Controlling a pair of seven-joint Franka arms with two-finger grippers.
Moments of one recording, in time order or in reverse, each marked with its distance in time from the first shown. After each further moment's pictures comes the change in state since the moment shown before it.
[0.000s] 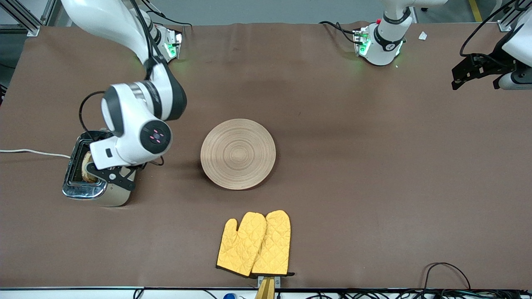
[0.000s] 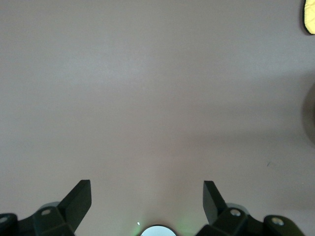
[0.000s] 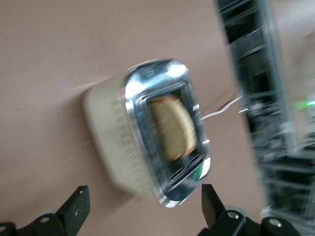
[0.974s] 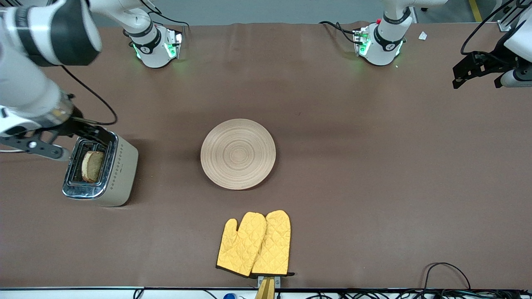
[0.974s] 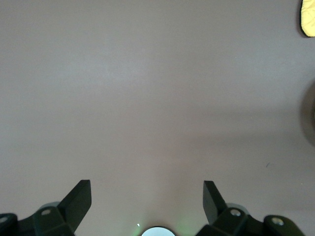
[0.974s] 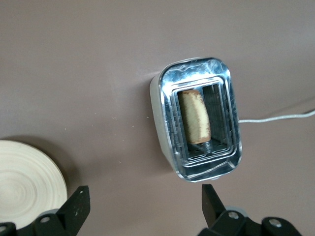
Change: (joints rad) left arm -0.001 -0.005 -0.001 0.007 0.000 0.000 0.000; right arm -0.234 -0.321 -0.009 -0.125 0.384 0.132 -0.479
